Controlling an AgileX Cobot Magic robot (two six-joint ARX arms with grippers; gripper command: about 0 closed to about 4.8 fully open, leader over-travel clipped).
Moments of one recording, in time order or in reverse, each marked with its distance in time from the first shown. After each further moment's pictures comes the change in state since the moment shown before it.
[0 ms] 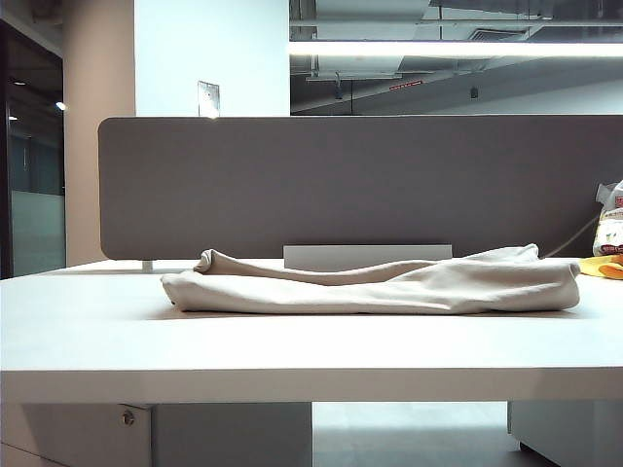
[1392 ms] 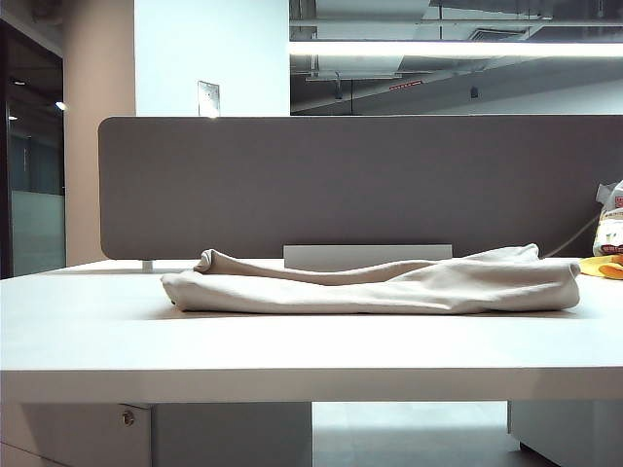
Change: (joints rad) left arm 0.000 0.000 0.000 0.000 0.000 0.000; right arm 0.001 0.000 0.000 0.012 -0.002 -0.012
